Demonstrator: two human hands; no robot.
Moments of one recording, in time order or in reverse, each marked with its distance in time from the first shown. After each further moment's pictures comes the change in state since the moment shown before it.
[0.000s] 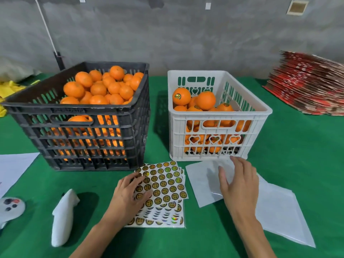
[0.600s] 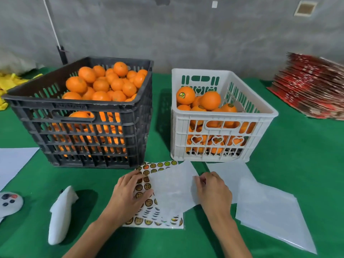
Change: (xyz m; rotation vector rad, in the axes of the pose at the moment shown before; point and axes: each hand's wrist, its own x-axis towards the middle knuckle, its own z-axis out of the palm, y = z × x) left_hand -0.001 -0.002 -0.002 -0.007 0.013 0.039; right_hand -0.012 -0.059 0.023 -0.110 -0.414 0.124
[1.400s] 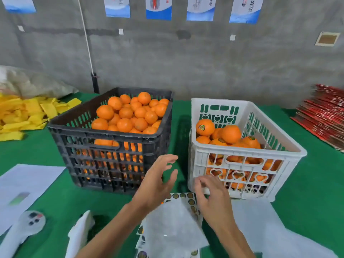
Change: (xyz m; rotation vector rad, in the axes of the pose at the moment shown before) left_hand 0.097 0.071 -0.048 -0.331 0.248 0.324; right_hand 0.050 -0.058 -0.017 0.535 0.174 -0.494
